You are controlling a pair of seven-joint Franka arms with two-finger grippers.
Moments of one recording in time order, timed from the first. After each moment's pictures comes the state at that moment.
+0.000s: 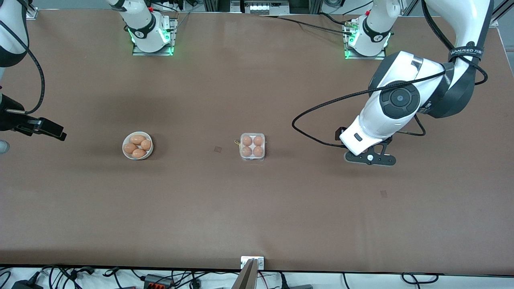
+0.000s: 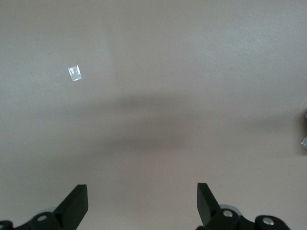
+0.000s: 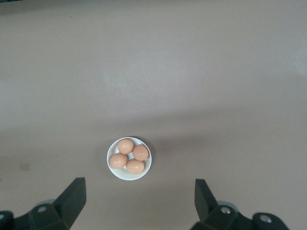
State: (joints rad) left arm 0.03 0.42 -0.47 -1.49 0.26 1.72 -0.36; right arm 0.05 0.21 -0.11 -1.48 0.01 1.73 0.08
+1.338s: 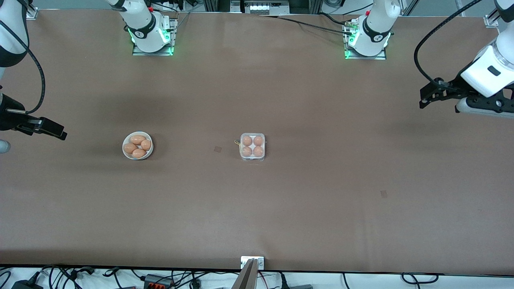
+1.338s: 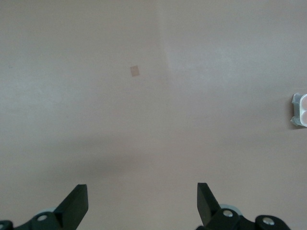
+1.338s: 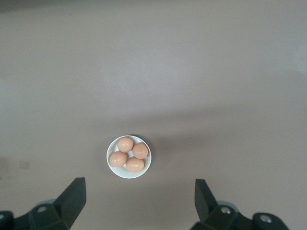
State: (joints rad) left arm -0.07 -0.02 0.01 -1.66 -0.02 1.66 0.05; right arm 0.05 0.21 -0.11 -1.48 0.01 1.72 0.08
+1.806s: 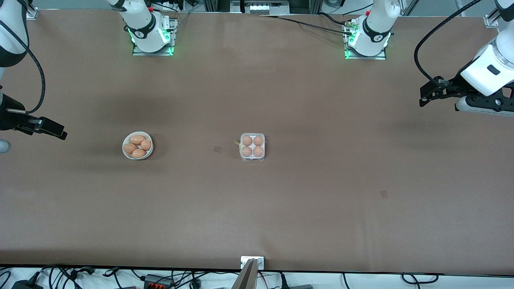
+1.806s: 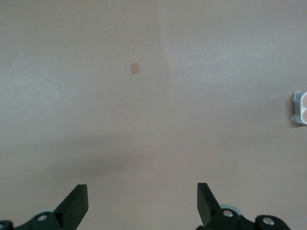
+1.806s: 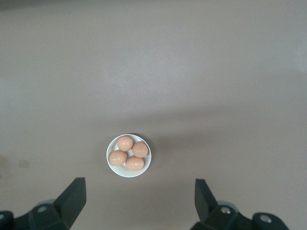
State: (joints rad) left arm -0.07 -0.02 0.01 -1.67 -0.02 1.66 0.05; right arm 0.05 0.21 -0.11 -1.48 0.01 1.71 0.08
